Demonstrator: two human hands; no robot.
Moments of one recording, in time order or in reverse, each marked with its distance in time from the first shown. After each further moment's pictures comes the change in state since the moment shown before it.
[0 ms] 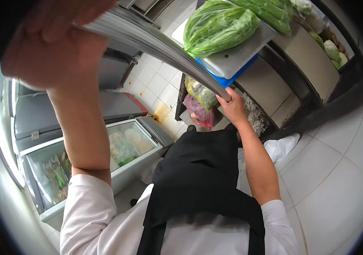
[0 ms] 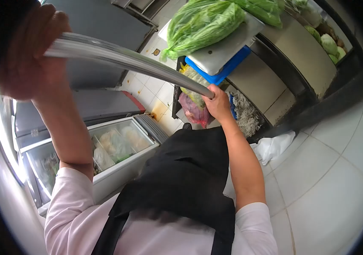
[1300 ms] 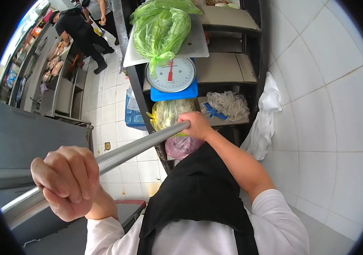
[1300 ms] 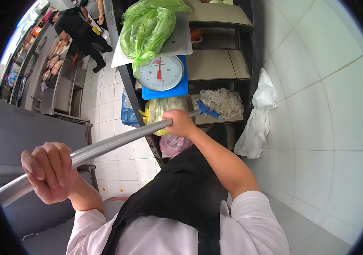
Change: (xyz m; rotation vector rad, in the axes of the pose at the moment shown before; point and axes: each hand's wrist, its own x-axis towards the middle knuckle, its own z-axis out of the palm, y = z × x) left_hand -0.270 -0.082 -0.128 -0.384 -0.239 0.307; right_hand -0.015 0.017 0.218 -0.315 0.421 -0.146
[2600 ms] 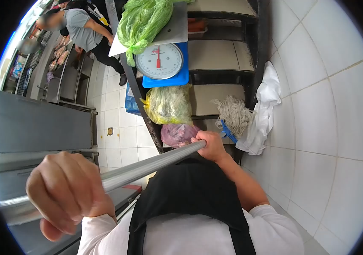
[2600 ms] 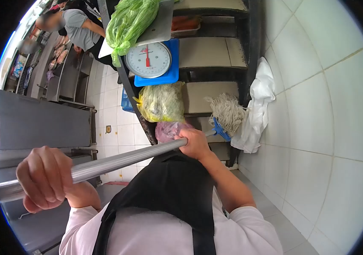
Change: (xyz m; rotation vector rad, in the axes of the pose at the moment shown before) left_hand 0.009 -0.009 0.107 -0.252 -0.122 -0.154; right_hand -0.153 0.009 -0.049 0.014 0.134 0.061
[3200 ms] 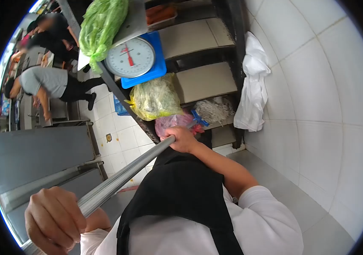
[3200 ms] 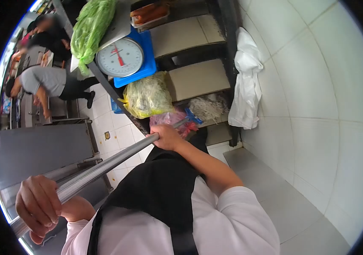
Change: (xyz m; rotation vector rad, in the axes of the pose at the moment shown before) left_hand 0.007 -0.005 -0.007 -0.166 -0.312 -0.162; right_hand -0.004 0.019 0.071 0.237 -0.124 0.122
